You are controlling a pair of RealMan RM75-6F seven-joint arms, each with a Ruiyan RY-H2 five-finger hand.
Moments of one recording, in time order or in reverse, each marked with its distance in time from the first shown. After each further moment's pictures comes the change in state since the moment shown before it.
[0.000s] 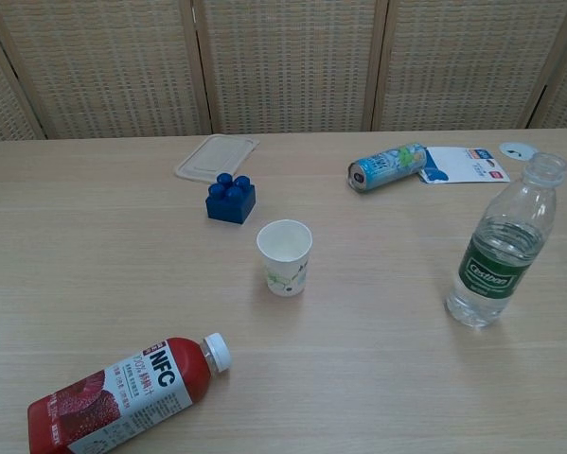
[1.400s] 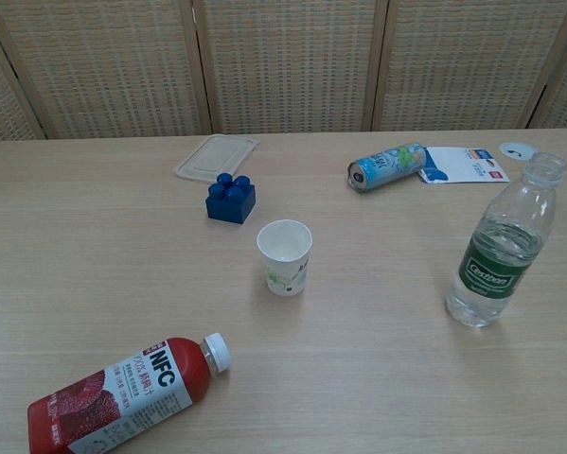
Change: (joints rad) left arm 0.027 0.000 0.018 0.016 0.053 0.051 -0.022; right arm -0.362 0.110 0.031 -0.468 -0.079 0.734 -0.842
